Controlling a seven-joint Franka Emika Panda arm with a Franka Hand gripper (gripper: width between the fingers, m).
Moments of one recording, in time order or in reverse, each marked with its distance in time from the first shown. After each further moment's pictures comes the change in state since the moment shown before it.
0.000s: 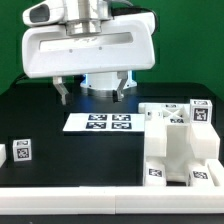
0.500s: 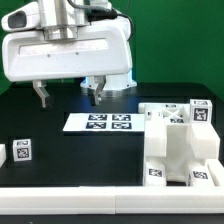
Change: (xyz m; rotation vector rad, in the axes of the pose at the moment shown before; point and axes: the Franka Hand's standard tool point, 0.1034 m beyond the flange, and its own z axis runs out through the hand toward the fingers) arm -0.002 0.017 0.000 0.005 -0.010 0.223
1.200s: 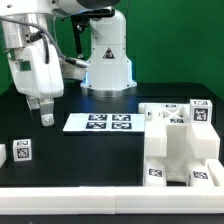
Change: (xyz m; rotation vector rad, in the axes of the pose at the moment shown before) arm -0.002 0.060 0.026 0.016 -0.026 0.864
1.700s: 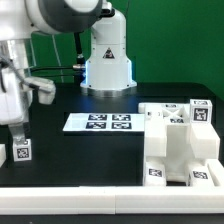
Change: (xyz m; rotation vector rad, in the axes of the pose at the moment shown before) arm 0.033 0.063 0.039 -0.055 0.018 0.195
